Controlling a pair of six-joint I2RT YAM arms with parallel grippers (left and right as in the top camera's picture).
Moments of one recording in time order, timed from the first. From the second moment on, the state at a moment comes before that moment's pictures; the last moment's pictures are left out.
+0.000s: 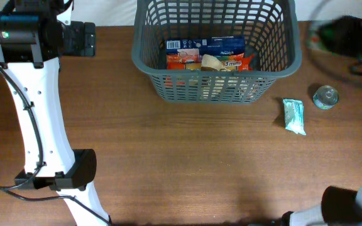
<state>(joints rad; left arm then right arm) -0.03 2.04 2.80 -1.69 -0.26 0.05 -0.23 1.68 2.26 -1.32 -0.34 0.07</state>
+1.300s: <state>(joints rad) -0.03 2.04 2.80 -1.69 -0.26 0.05 0.10 2.16 2.29 -1.27 -0.13 -0.08</state>
